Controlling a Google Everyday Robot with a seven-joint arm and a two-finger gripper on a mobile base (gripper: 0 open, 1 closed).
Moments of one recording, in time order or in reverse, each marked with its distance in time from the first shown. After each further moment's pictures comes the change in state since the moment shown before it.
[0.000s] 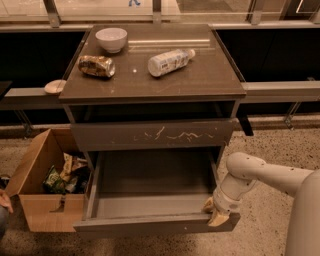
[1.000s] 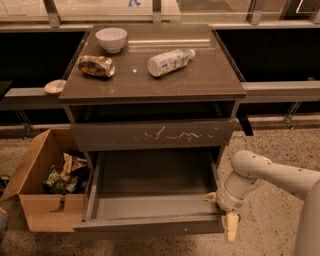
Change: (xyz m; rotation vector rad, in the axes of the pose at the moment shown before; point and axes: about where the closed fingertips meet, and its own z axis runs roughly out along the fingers) arm -0.002 0.004 -0.014 0.011 -0.022 -0.058
